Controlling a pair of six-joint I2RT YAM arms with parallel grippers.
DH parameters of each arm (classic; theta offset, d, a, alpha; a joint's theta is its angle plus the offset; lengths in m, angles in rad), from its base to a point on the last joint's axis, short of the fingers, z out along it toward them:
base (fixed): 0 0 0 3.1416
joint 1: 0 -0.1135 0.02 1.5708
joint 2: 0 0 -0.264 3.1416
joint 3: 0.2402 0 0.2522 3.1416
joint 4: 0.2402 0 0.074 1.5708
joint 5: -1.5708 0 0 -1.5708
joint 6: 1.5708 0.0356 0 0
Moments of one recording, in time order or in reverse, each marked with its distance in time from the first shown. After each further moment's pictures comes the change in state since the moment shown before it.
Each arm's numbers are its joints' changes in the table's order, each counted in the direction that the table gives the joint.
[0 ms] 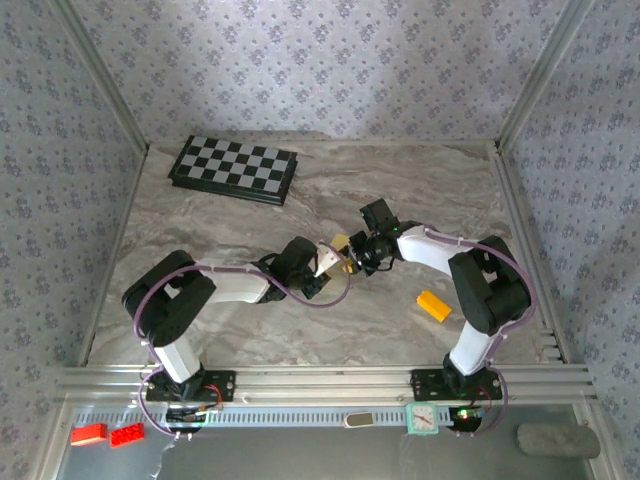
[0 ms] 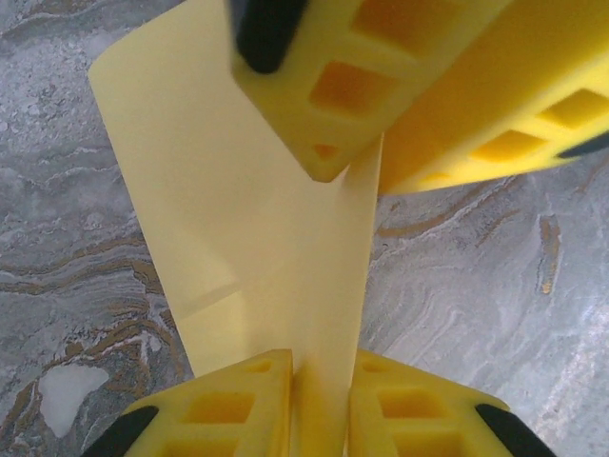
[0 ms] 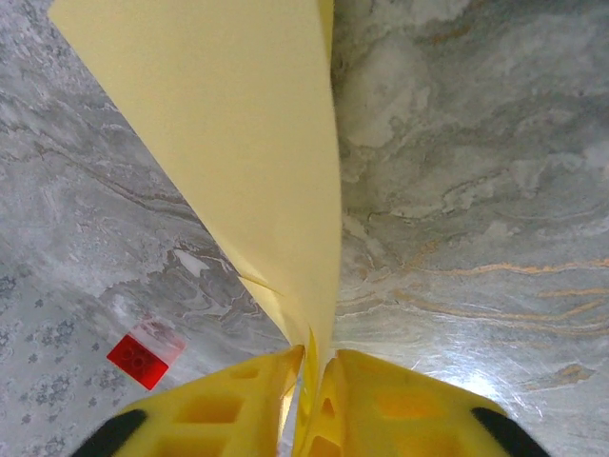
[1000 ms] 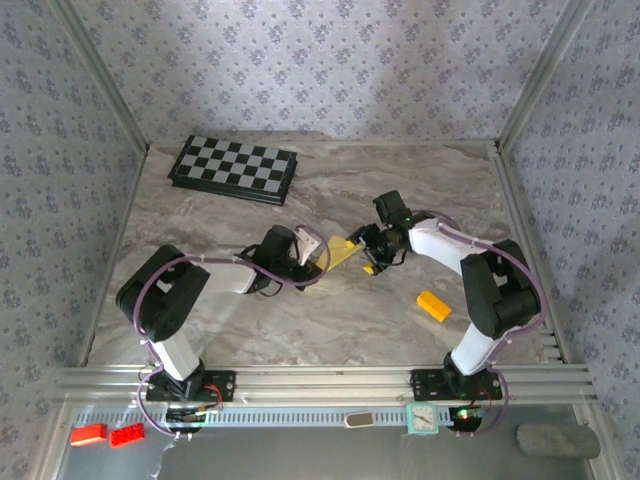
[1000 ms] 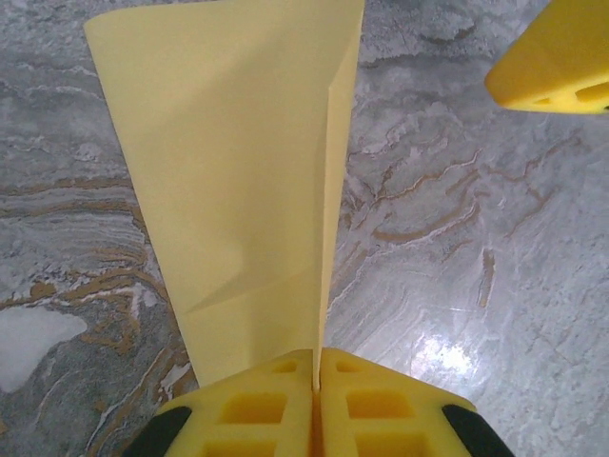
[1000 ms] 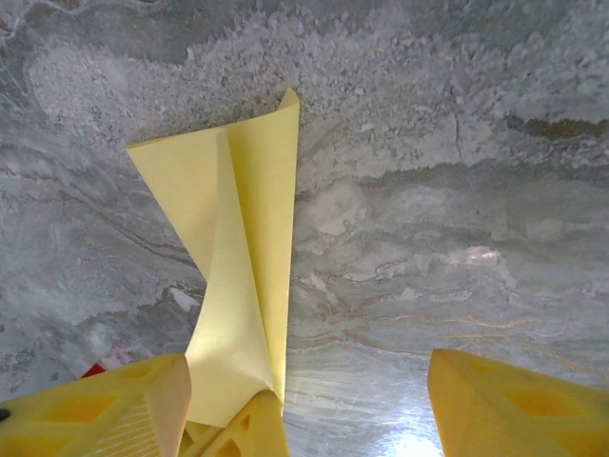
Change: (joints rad) left arm -0.171 0.000 -0.034 -0.046 -0.362 -0.260; right arm 0.082 -0.047 0.045 0.149 -0.081 -0.197
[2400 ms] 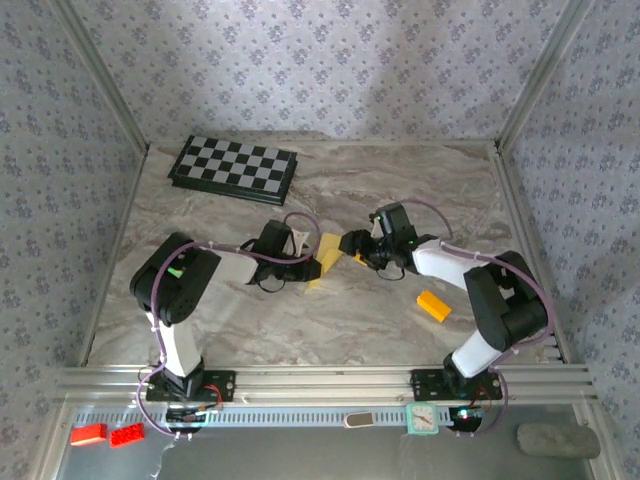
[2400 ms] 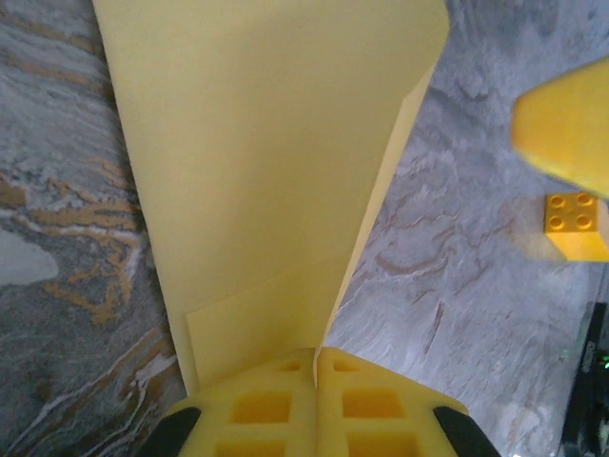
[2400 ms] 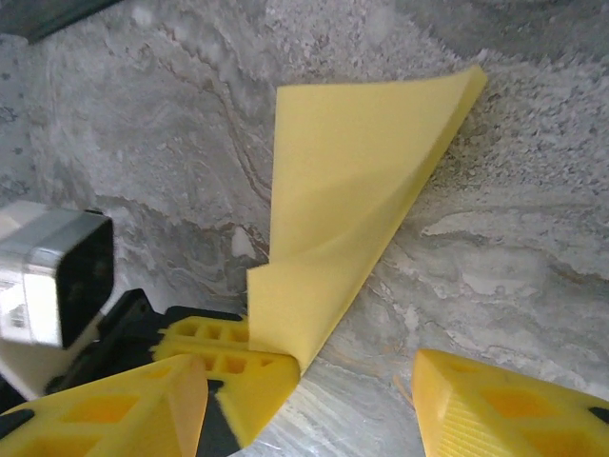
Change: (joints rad) left arm -0.077 0.122 0.051 -0.038 -0.219 -0.453; right arm -0.036 -0.072 -0.217 -0.428 0.057 -0.435
